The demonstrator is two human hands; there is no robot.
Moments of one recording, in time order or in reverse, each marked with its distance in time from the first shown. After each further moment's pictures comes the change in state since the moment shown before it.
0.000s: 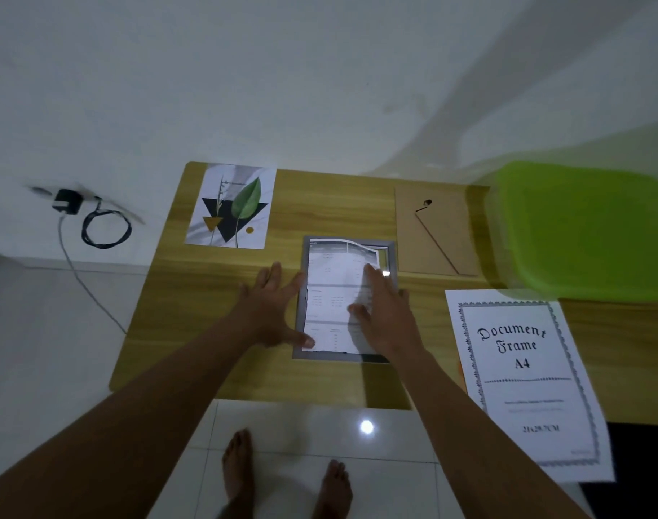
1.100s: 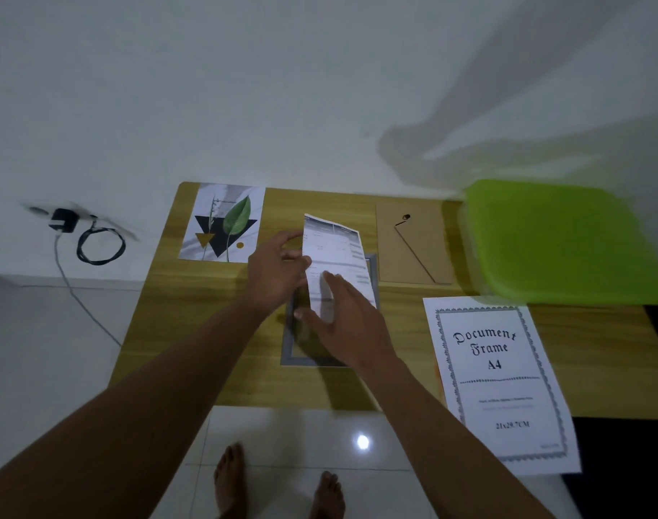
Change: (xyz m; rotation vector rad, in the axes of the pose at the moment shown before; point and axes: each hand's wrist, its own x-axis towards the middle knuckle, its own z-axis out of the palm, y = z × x) left_hand -0.009 0.061 -0.073 -1.158 0.500 -0.023; right_hand -0.036 -0.056 -0.029 0.004 0.014 -0.104
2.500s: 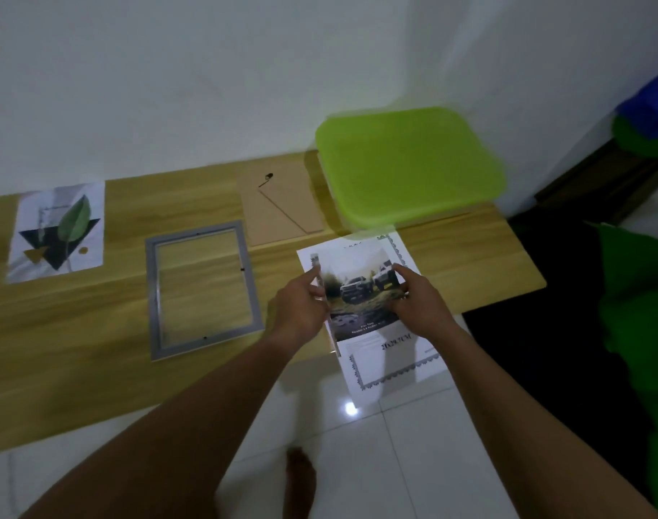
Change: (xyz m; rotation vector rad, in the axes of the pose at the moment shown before) left_hand -0.094 -0.044 0.236 0.279 -0.360 -0.052; right_hand -0.117 0.263 -0.106 0.291 0.144 0.517
